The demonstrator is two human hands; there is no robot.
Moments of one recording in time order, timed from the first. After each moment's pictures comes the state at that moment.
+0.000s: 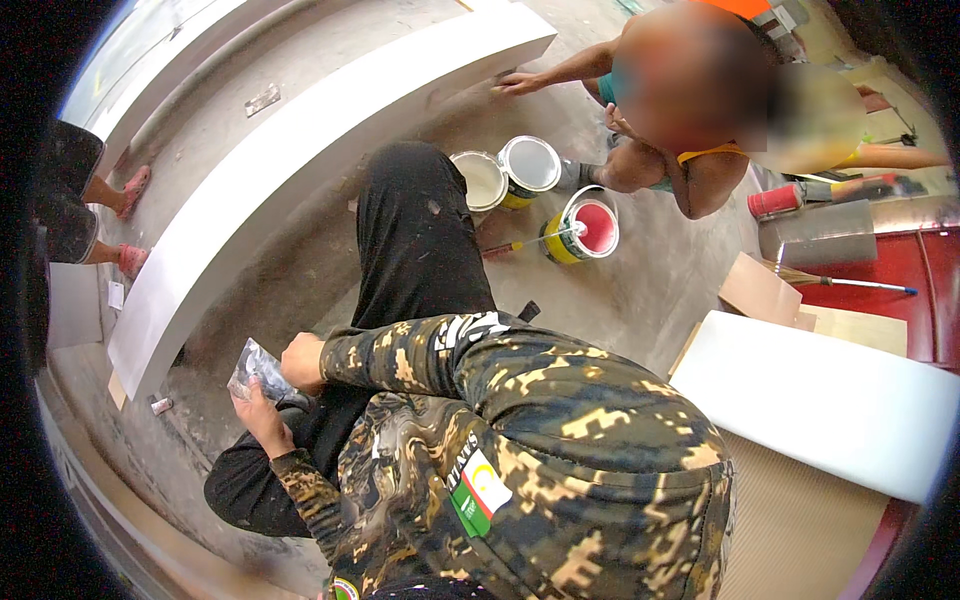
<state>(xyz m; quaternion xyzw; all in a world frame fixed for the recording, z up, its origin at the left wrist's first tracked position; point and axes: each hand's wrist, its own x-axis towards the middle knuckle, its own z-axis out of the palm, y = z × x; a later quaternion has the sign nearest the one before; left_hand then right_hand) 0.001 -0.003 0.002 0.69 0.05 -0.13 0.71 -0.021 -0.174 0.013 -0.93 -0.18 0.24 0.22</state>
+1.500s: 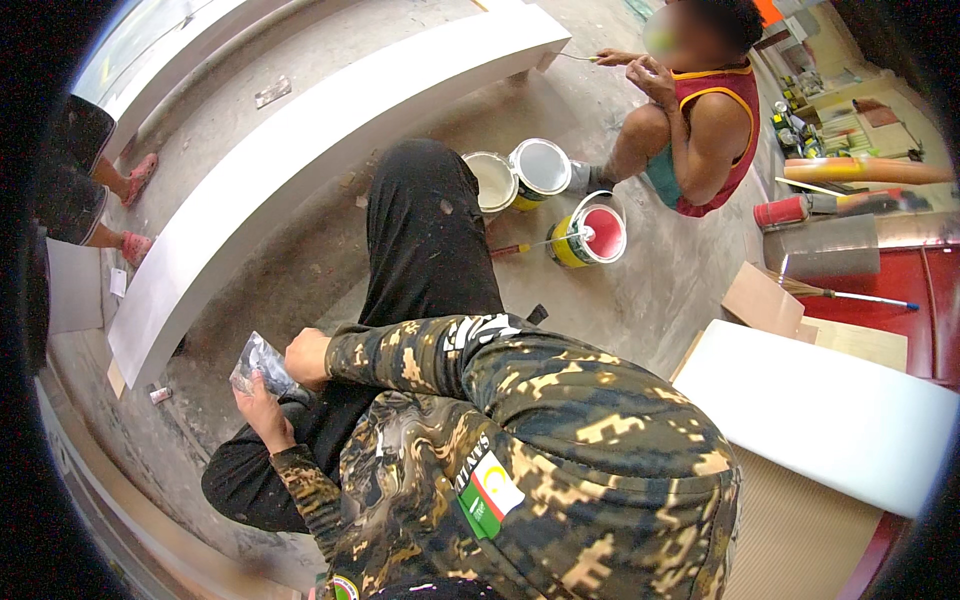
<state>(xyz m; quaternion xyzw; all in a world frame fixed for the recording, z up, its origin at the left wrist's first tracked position) -0.001 0.003 0.007 0.71 0.05 -0.13 0.69 -0.020 -0.169 0.025 -0.92 -0.17 0.28 0.22</state>
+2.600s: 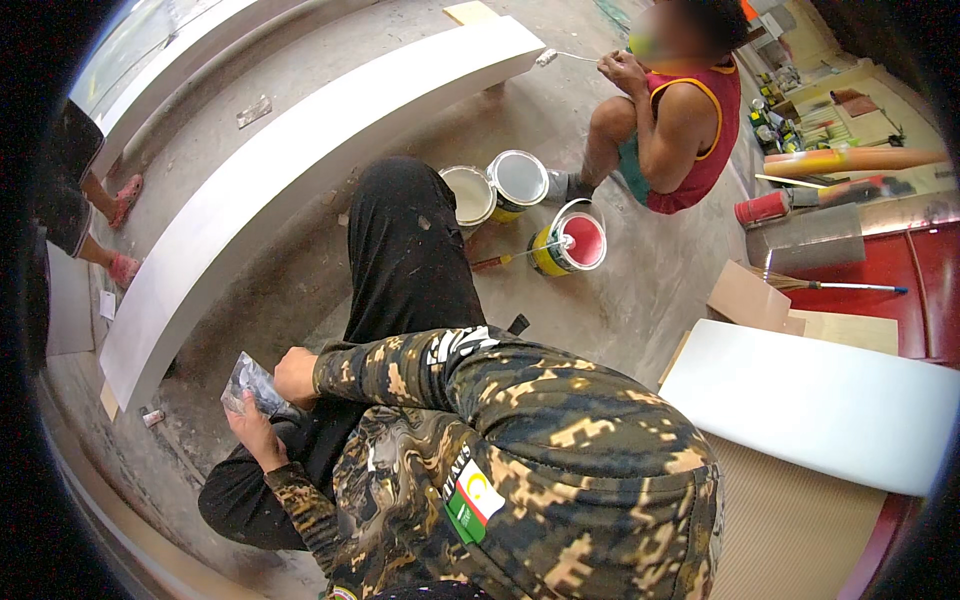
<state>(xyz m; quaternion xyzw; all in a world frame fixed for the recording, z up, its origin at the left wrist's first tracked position) -0.004 -0.002 0.015 0.71 0.07 -0.13 0.69 -0.022 -0.170 0.018 -0.92 -0.19 0.24 0.22</state>
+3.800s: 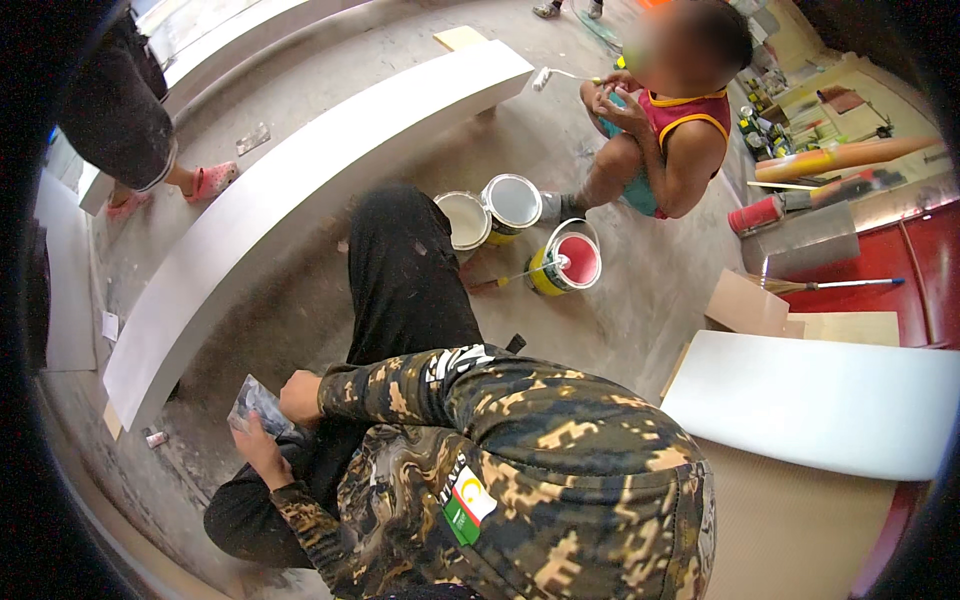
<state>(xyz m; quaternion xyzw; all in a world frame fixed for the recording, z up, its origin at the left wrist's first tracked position) -0.001 0.003 0.009 0.74 0.06 -0.12 0.66 -0.026 -0.170 0.018 -0.93 -0.18 0.21 0.23</state>
